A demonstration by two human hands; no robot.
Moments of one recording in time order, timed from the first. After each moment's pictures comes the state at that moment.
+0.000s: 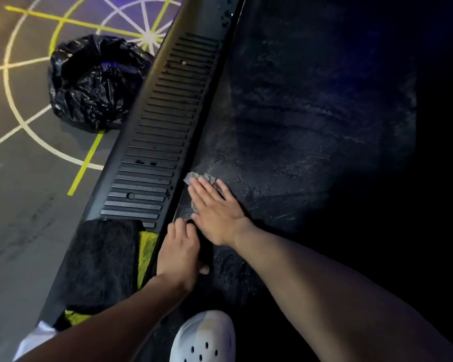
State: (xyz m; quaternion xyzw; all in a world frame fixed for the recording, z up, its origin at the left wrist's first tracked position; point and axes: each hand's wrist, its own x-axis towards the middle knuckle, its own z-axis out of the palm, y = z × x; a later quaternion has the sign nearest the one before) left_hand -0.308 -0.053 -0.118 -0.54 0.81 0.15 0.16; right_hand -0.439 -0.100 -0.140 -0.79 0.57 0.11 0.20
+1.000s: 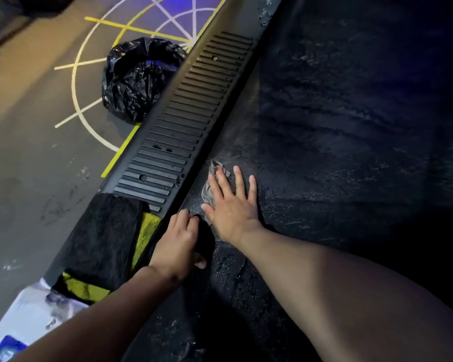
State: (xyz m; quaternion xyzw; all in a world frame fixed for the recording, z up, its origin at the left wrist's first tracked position) left_hand -0.310 -0.043 -0.121 -0.59 0.78 0.18 0.12; right_hand -0.451 -0.093 -0.164 -0.75 0.63 0.06 0.20
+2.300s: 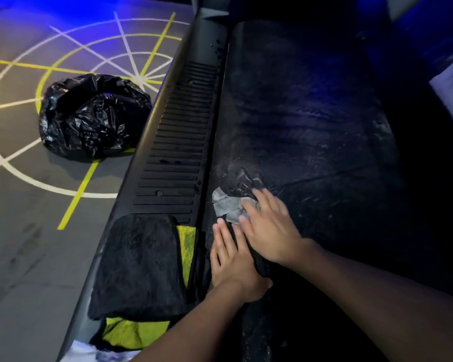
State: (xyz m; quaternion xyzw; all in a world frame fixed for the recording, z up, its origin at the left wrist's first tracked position) left_hand -0.298 -0.015 -0.142 -0.51 0.77 0.34 0.19; right_hand -0.416 -0.027 -0.142 -0.62 0.76 -0.01 0.18
